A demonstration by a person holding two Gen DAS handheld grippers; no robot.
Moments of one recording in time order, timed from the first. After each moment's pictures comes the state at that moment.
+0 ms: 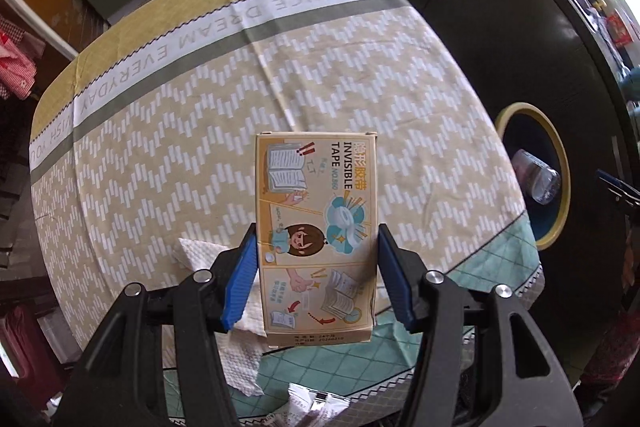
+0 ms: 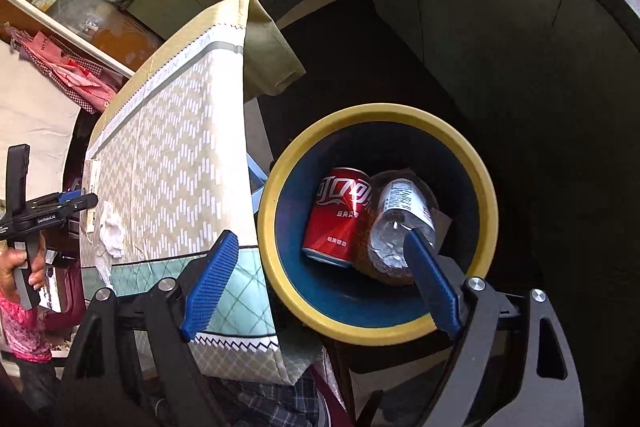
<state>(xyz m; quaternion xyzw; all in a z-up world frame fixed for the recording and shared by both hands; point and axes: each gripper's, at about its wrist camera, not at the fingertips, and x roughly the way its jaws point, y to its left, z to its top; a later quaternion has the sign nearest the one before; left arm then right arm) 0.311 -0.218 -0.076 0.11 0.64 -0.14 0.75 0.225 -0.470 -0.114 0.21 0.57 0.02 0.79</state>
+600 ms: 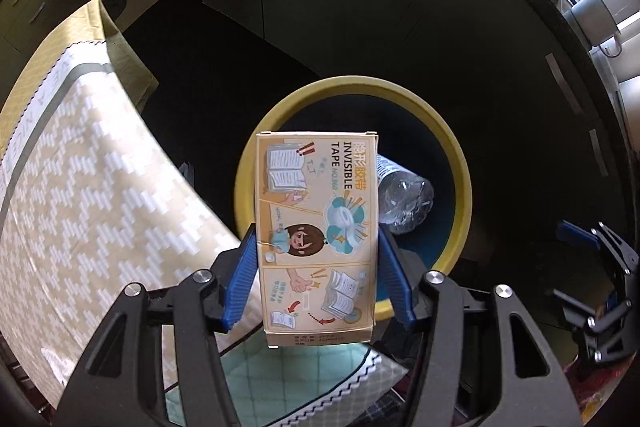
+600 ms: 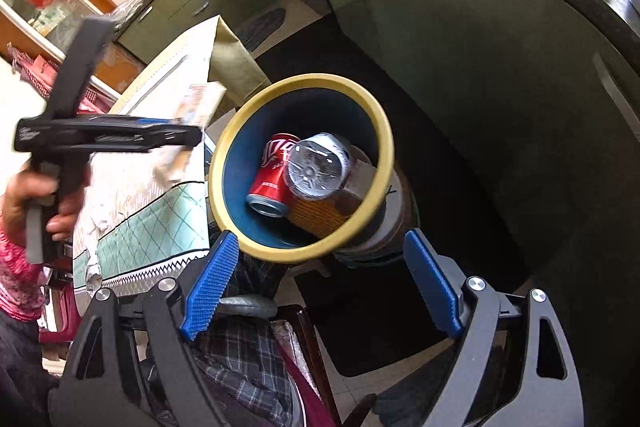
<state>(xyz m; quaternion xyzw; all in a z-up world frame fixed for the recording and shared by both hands) 0.275 -0.489 -0.134 0.19 0.63 -0.28 0.69 0.102 -0.530 -0.110 0.23 0.53 -0.02 0.81</state>
